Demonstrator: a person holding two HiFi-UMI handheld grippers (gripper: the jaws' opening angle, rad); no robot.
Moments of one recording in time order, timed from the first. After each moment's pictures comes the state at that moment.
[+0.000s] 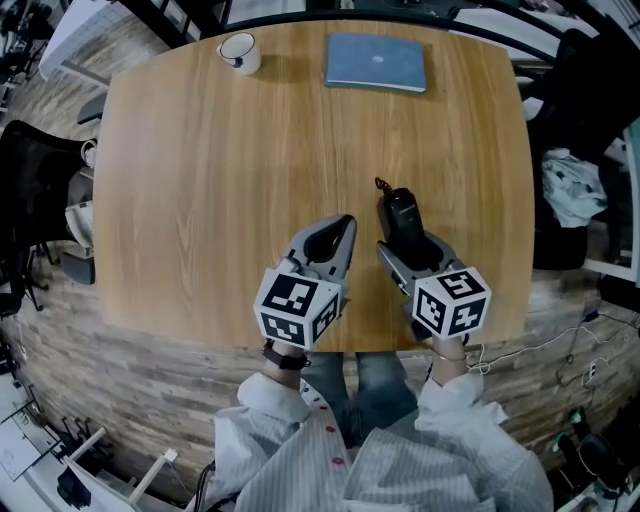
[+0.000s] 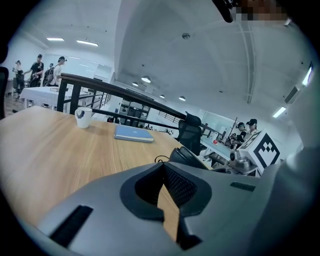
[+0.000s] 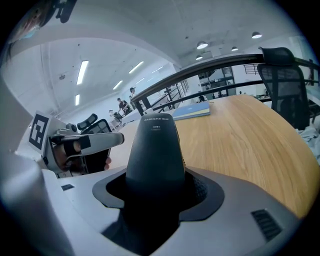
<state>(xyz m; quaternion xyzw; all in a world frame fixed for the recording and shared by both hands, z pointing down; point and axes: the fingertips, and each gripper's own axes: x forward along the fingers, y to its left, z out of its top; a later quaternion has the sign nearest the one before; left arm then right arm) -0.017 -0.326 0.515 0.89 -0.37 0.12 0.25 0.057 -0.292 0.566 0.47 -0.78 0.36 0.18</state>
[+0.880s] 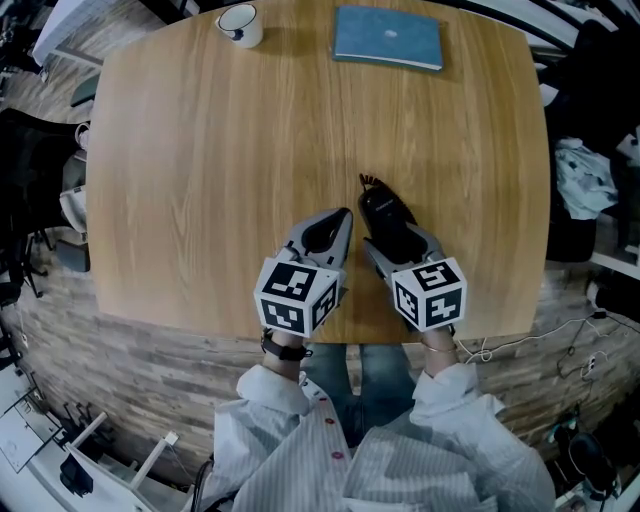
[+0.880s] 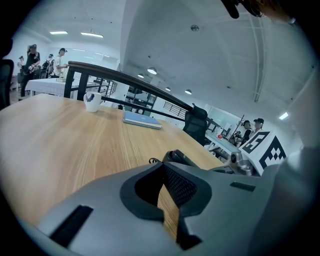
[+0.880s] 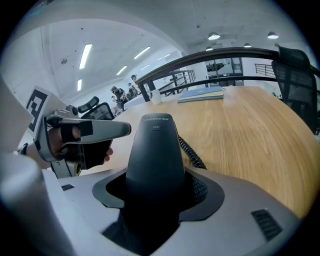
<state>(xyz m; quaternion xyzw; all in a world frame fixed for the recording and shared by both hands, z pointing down) -0.036 -0.317 0.569 0.86 -0.38 0.16 0.29 0.018 -0.276 0.625 0.43 -0.79 0.36 0.26</state>
